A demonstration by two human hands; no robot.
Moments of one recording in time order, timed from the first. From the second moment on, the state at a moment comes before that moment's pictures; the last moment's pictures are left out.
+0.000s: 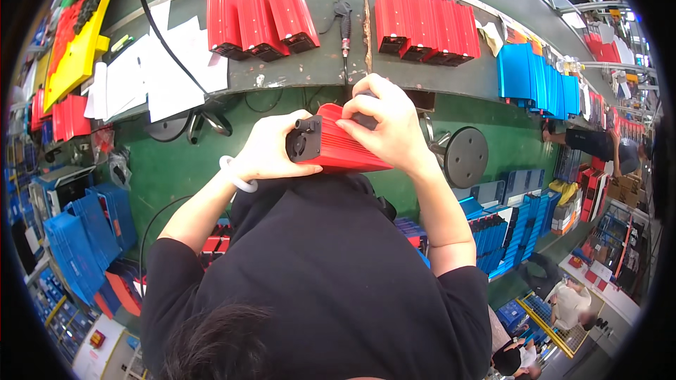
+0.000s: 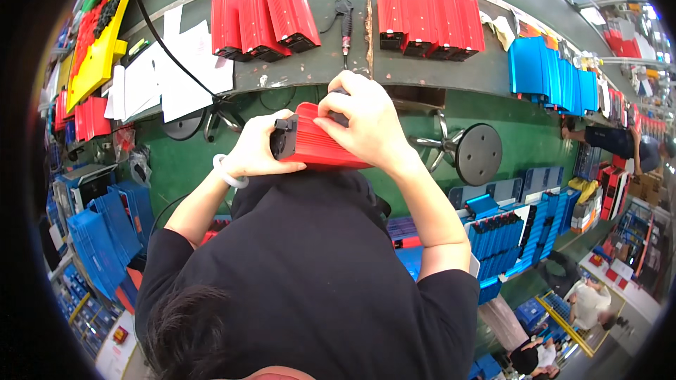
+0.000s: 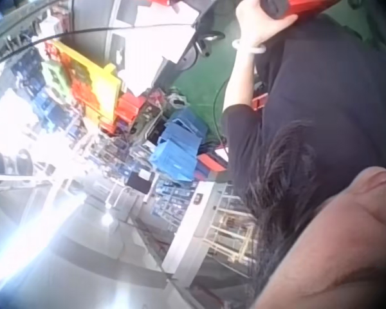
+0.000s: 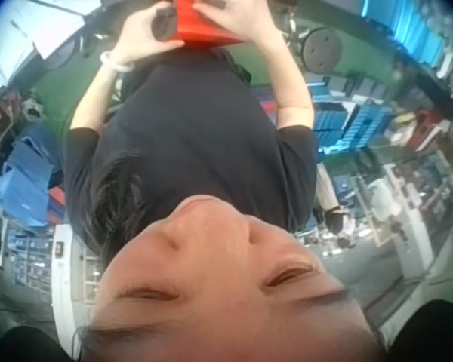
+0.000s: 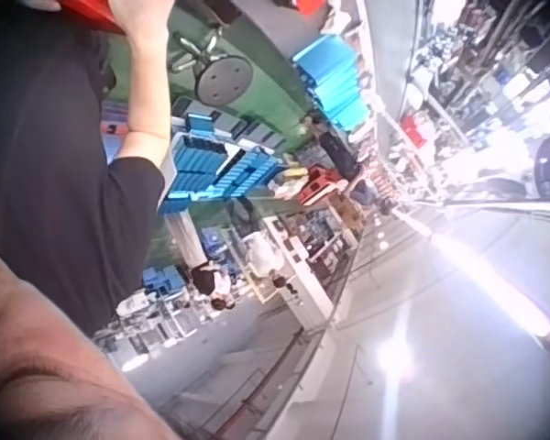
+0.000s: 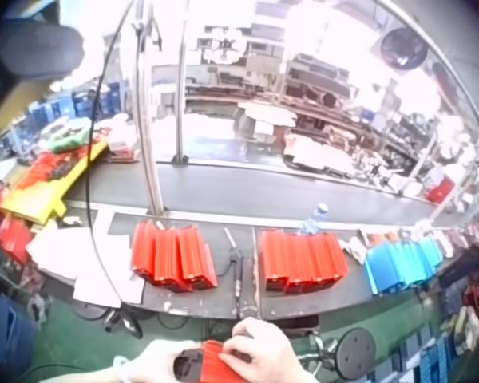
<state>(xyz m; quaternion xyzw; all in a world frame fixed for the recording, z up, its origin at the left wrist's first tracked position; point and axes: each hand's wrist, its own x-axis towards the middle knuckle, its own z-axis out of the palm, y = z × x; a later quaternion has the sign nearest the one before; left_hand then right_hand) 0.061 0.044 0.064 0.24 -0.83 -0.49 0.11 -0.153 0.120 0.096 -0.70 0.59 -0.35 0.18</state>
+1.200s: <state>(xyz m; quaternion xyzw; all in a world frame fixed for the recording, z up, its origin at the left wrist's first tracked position) 0.056 0.061 0.055 0.27 -0.84 -0.44 0.18 -0.150 0.156 0.100 0.01 0.23 -0.66 0.71</state>
